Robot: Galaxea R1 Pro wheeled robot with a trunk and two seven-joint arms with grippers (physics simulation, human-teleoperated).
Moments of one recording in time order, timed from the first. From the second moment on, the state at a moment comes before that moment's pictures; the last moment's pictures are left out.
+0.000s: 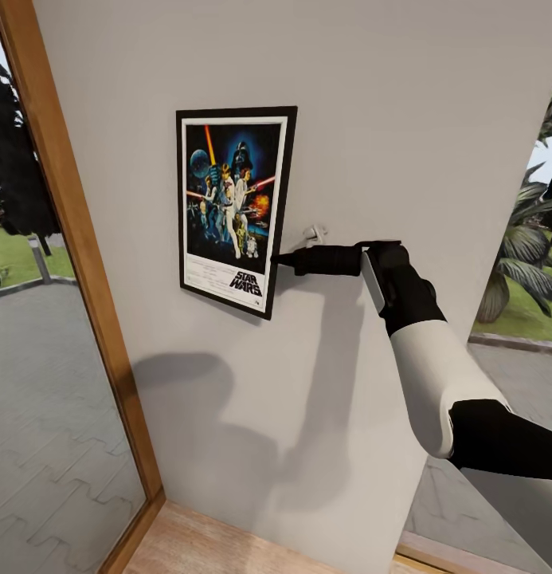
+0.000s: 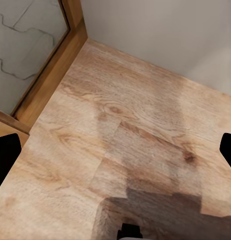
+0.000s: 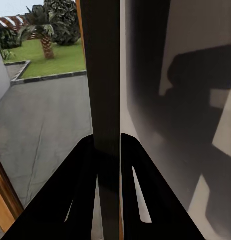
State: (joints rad) left arm 0.02 0.08 0.18 -0.63 0.04 -0.14 -0.07; right arm -1.30 0.10 0.00 -0.85 0.08 0.67 1.02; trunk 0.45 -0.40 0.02
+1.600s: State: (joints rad) left arm 0.03 0.07 0.18 -0.63 0.04 -0.14 -0.07; right arm -1.28 -0.08 0.37 -0.88 -0.23 0.64 1.14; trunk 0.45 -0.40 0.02
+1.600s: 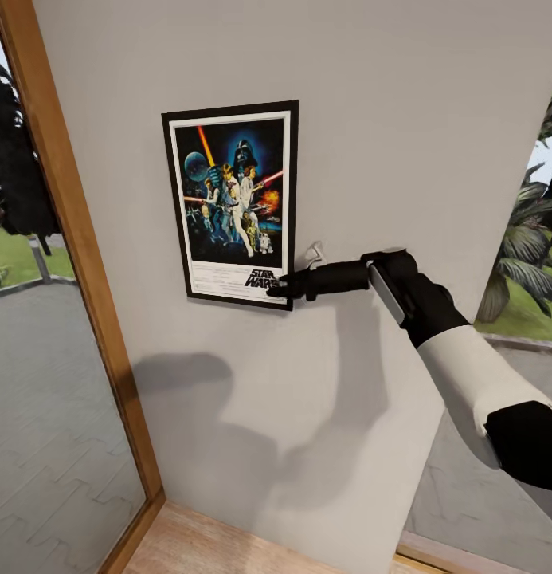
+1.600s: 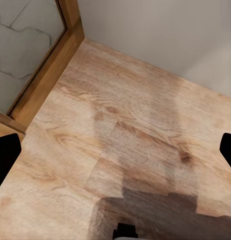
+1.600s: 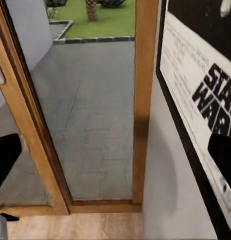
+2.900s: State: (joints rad) left arm 0.03 0.07 0.18 -0.63 0.04 -0.14 -0.07; right arm -1.28 0.10 -0.01 -0.83 0.02 0.64 0.91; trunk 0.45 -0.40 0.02
